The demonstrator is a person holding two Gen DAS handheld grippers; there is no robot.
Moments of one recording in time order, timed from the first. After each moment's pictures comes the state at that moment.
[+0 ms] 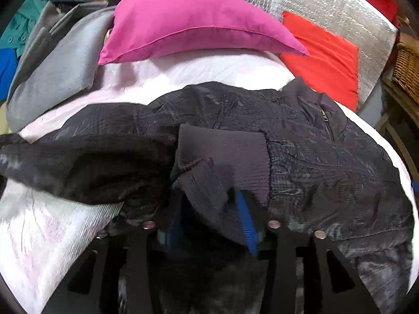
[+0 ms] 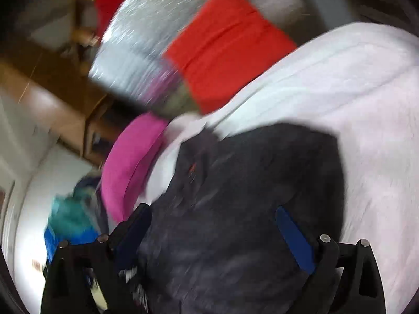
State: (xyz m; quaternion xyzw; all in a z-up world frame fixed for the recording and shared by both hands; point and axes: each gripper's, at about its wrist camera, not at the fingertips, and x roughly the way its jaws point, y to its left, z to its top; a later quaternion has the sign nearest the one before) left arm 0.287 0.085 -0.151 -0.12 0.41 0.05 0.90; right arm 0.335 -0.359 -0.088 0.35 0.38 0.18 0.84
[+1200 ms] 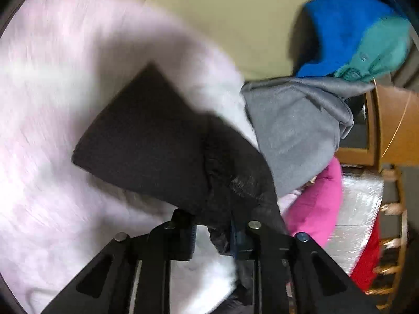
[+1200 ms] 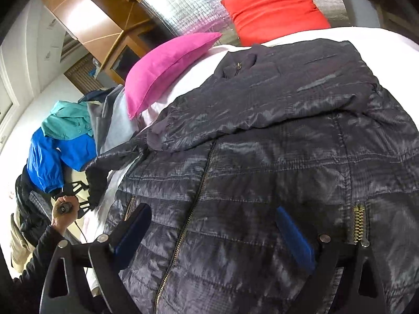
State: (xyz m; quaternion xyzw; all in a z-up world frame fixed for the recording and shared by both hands) left arm 0.122 0.470 -0.193 -0.67 0.26 0.19 0.67; right arm 0.144 -0.236 -0.129 0.21 0.41 0.22 0.86
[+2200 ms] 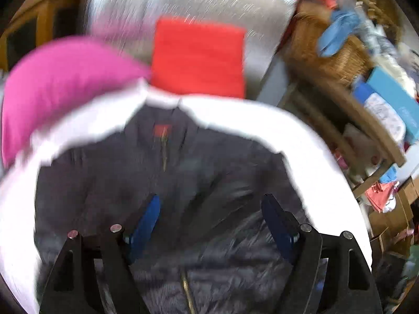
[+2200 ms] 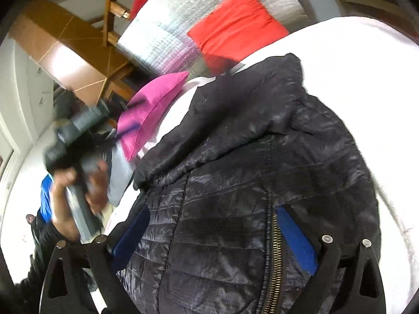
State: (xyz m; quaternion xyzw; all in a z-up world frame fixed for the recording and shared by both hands) left arm 0.256 -0.043 -0.048 -0.06 0.41 -0.19 0.89; right arm 0.127 -0.327 -0.113 0.31 0.37 0.17 0.86
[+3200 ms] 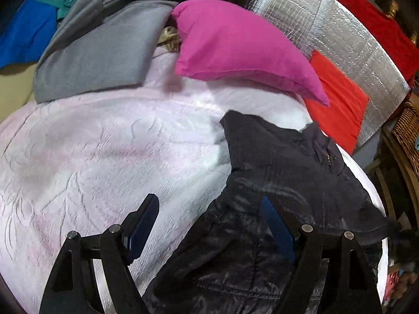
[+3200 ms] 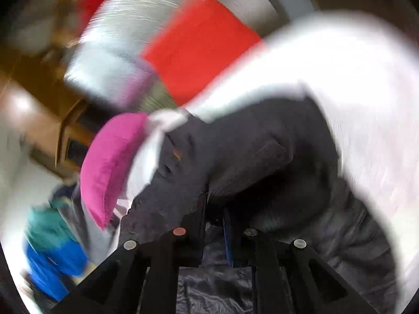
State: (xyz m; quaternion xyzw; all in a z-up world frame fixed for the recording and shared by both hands) left arm 0.211 0.187 -0.116 -0.21 0.38 0.05 0.90; right arm 0.288 -0.305 -0.063 0.31 0.36 0.06 0.88
